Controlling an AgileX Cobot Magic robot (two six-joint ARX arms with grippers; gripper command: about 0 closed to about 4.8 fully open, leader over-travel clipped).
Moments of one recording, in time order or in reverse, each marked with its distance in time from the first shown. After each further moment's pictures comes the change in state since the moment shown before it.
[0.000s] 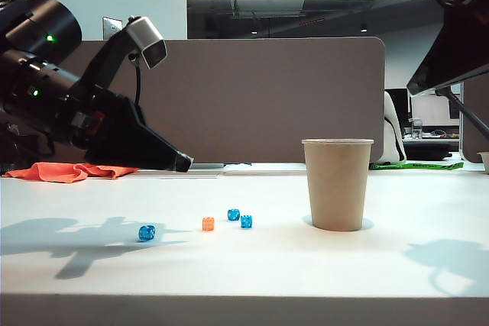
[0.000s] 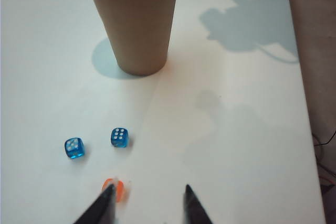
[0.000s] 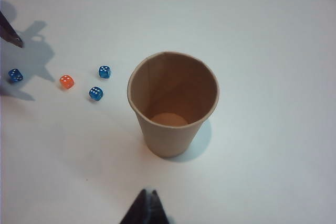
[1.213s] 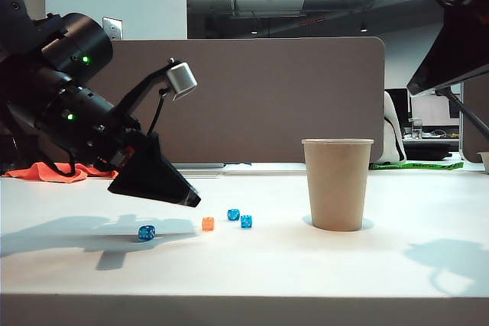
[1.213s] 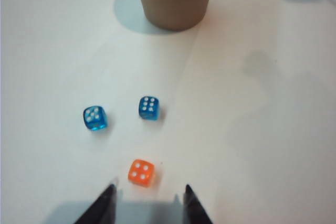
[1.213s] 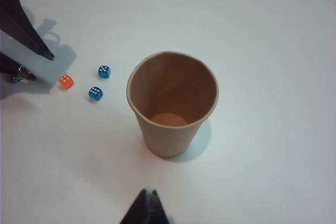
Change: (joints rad) left arm -0.066 0.090 0.066 -0.031 -0.220 -0.001; right arm 0.000 0.000 0.000 0.000 0.000 0.000
